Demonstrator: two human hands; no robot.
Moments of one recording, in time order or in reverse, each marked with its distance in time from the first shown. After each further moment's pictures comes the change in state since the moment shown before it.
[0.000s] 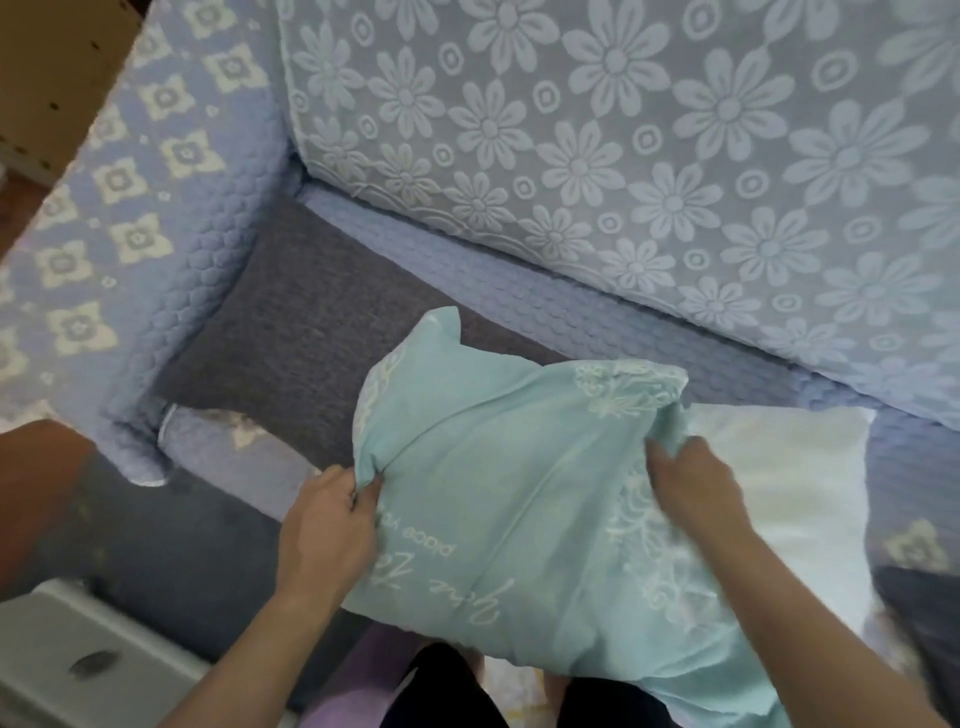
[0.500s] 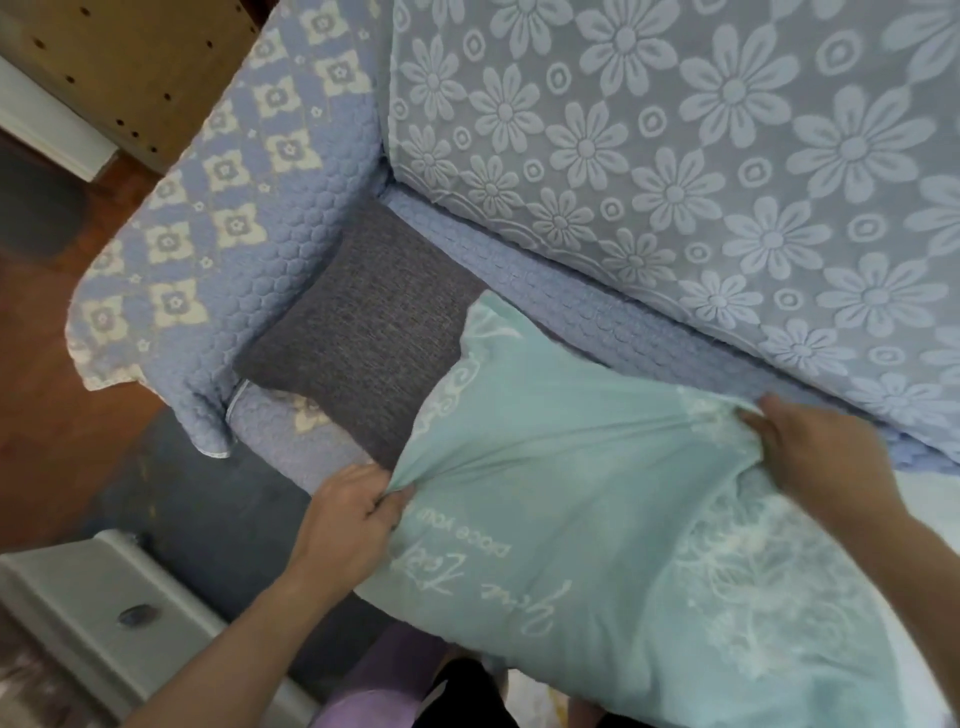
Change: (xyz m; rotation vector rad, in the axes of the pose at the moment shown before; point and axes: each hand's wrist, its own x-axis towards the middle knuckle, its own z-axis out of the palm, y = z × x) left_hand 0.015 -0.046 -0.032 -0.078 -0.024 0.196; right_hand 0.032 -0.040 -0.067 -0.404 0.383 -0.753
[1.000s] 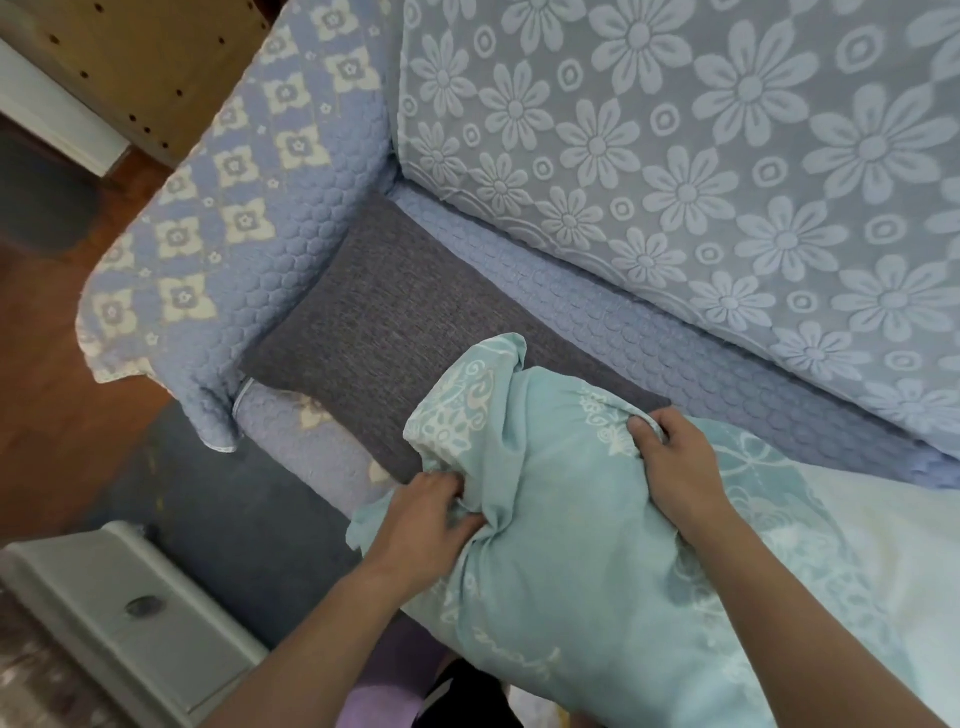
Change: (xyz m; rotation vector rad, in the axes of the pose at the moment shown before) left_hand 0.006 0.017 0.064 0.046 -0.214 0.056; right_hand -0.004 -0.107 0.058 0.831 -0.183 0.388
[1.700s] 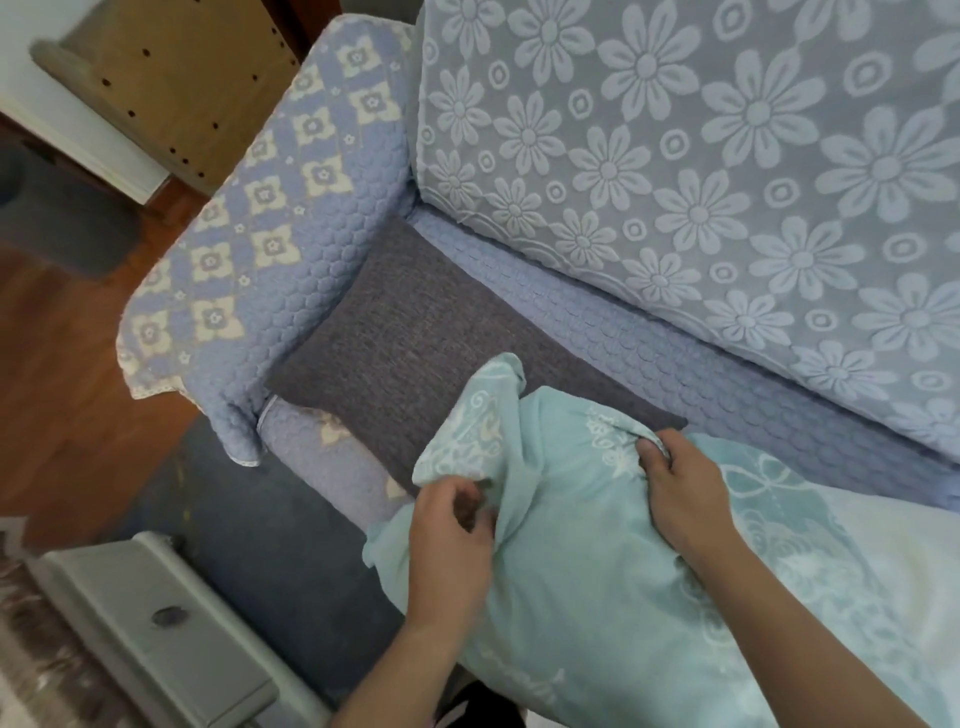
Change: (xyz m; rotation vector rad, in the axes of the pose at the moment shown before) left_hand -0.019 0.072 -0.006 -0.438 0.460 -0.321; right_hand -0.005 0.001 0.003 -0.122 0.013 -0.107
